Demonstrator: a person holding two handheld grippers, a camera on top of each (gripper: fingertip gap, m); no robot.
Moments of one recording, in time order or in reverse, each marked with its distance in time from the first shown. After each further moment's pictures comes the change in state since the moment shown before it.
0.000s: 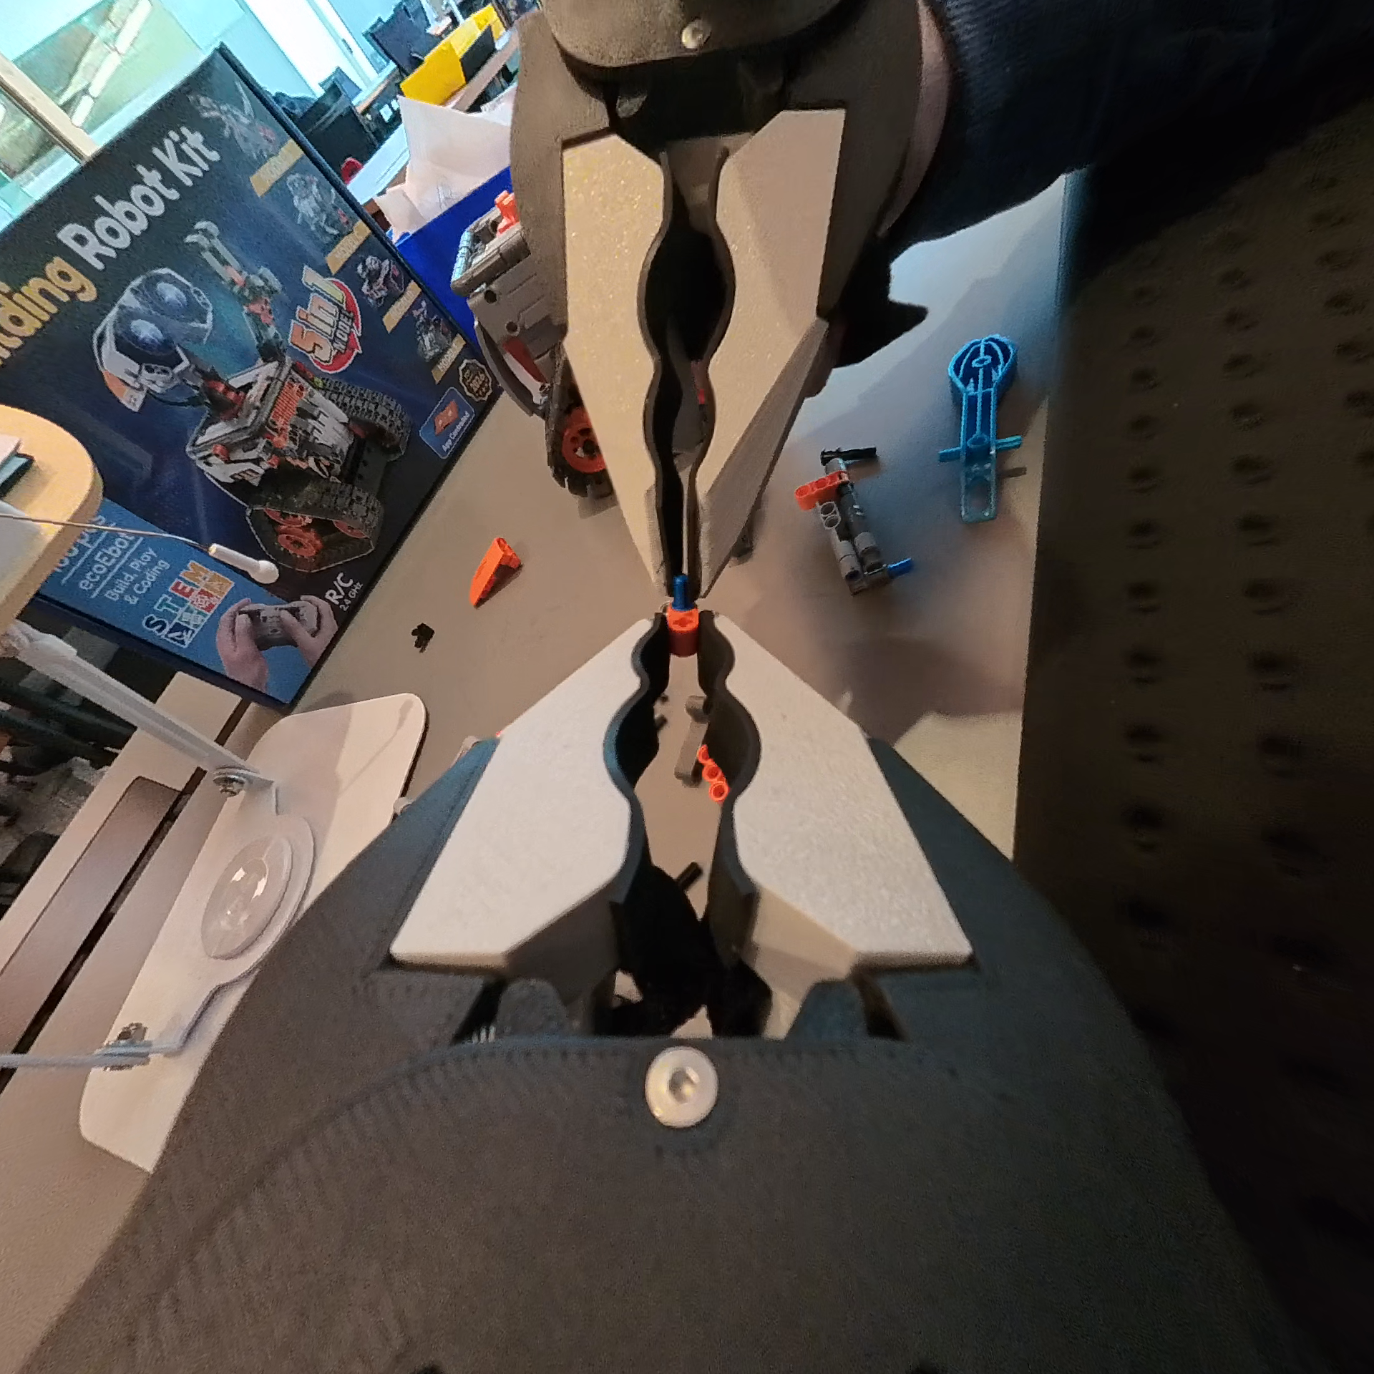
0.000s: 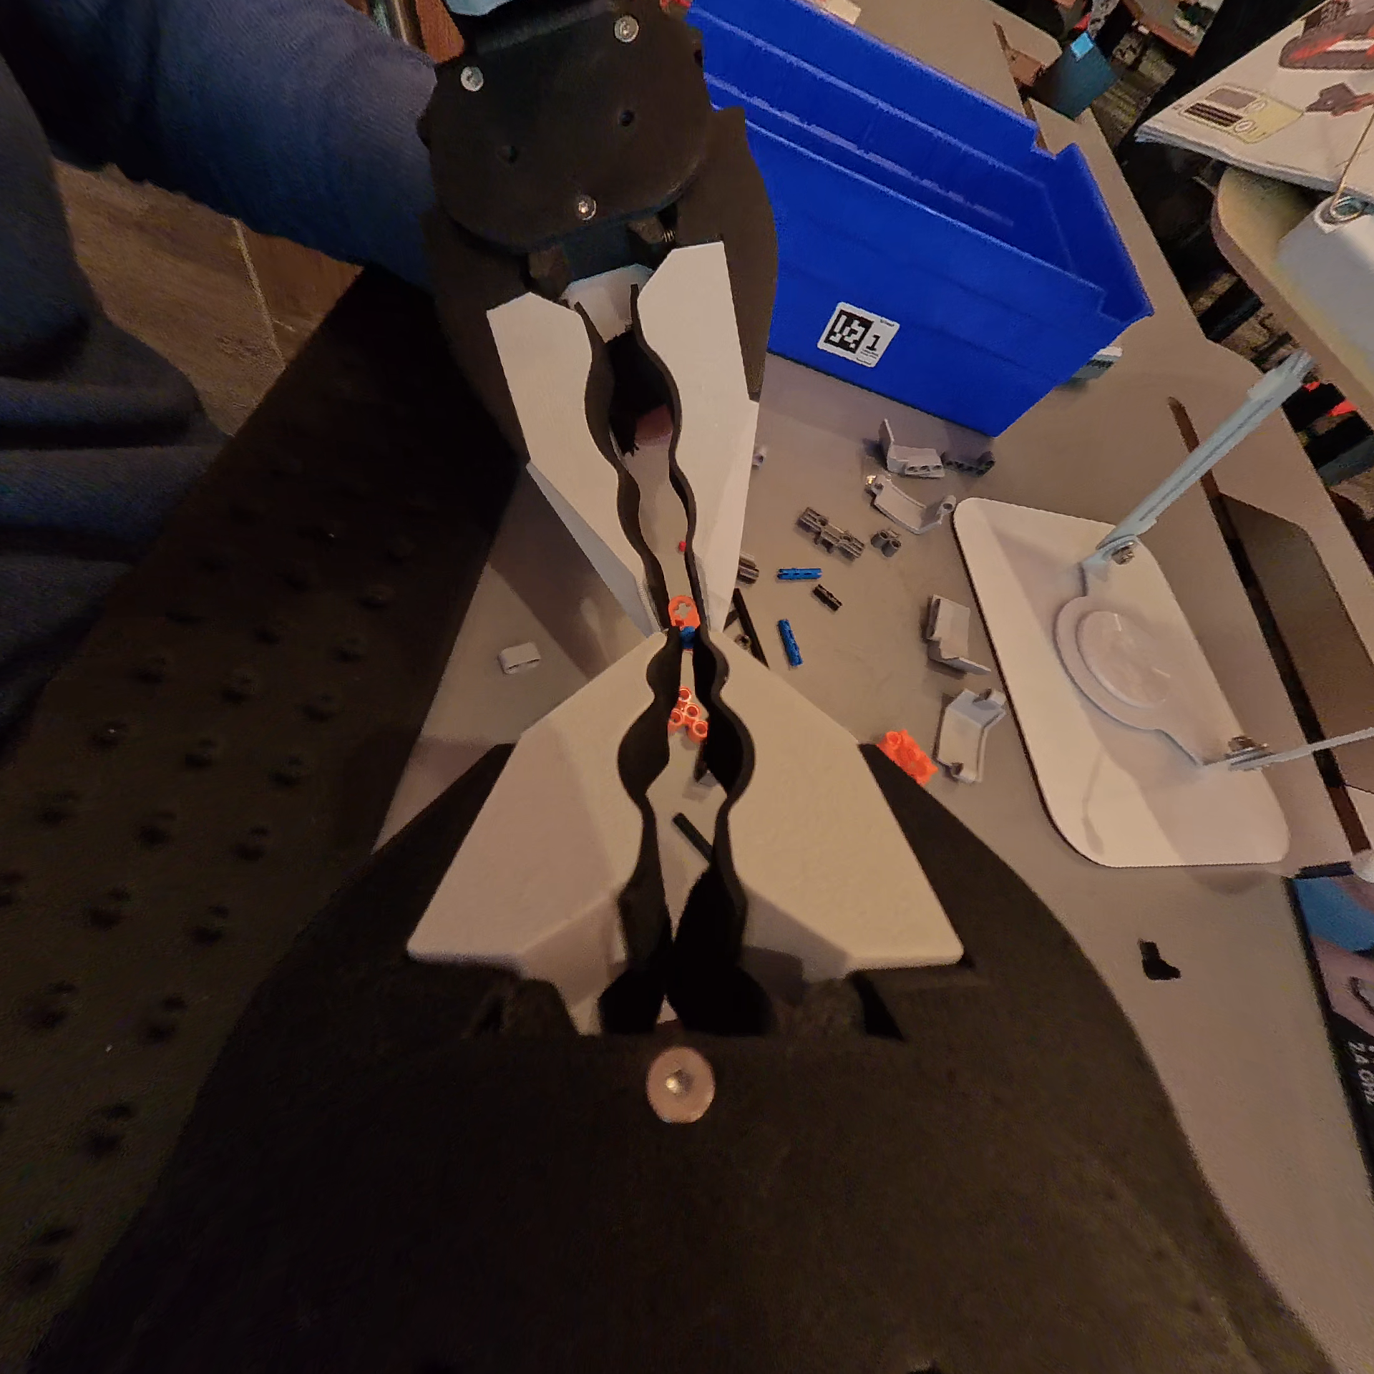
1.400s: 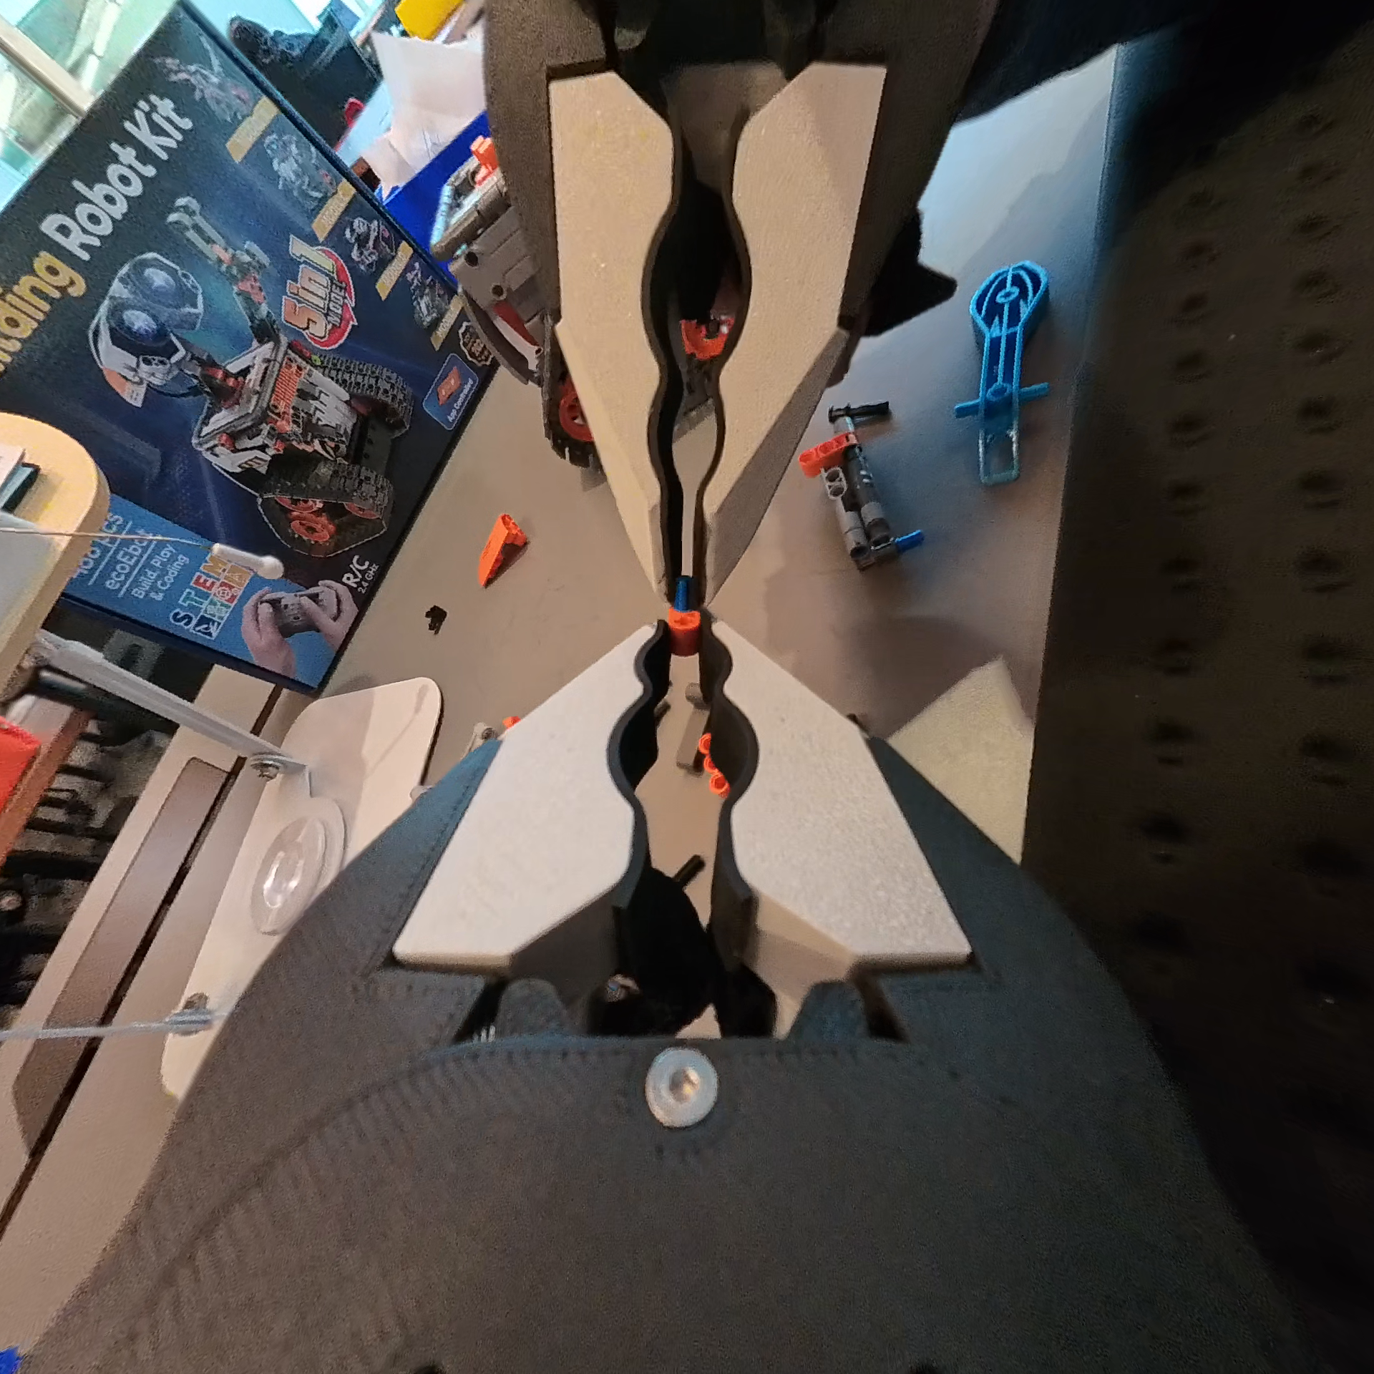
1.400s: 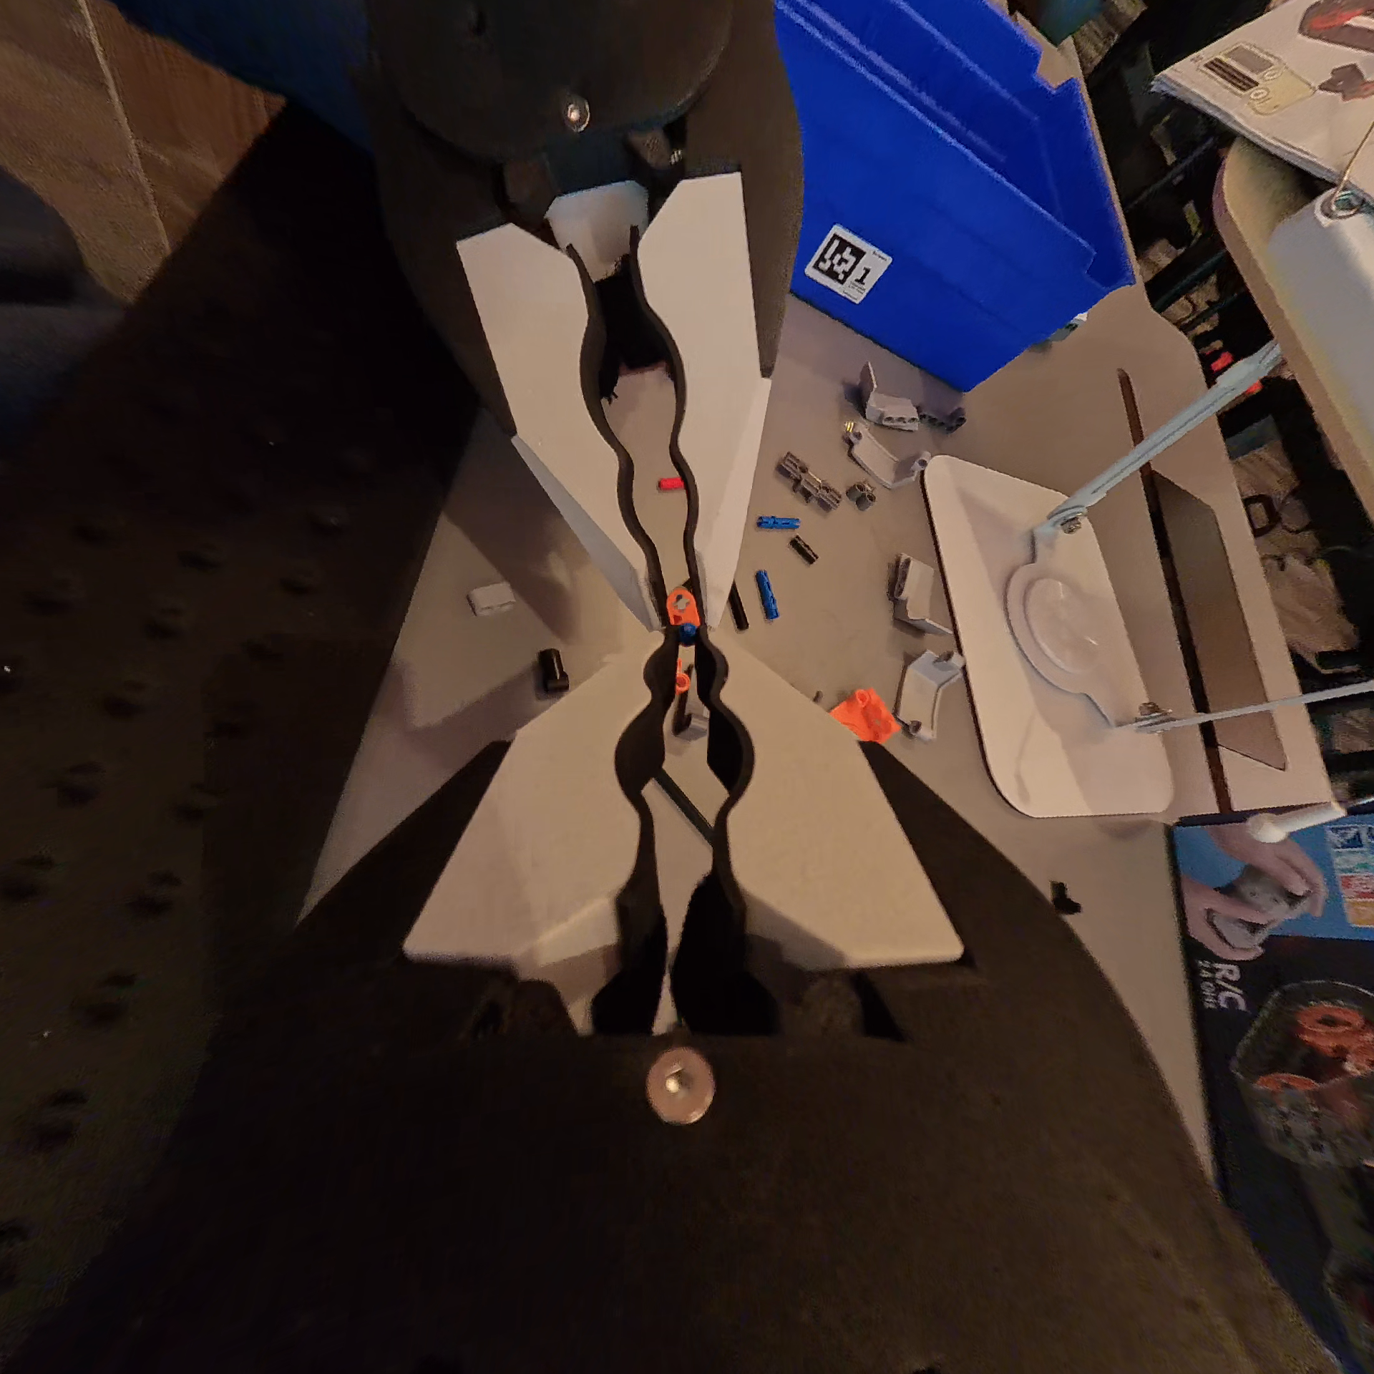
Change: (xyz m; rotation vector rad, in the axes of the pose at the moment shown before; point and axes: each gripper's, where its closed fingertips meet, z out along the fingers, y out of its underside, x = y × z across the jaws) left arm 0.005 0.005 0.007 -0.085 -0.038 0.066; right arm -0.002 0.014 0.002 -0.128 0.092 -0.116
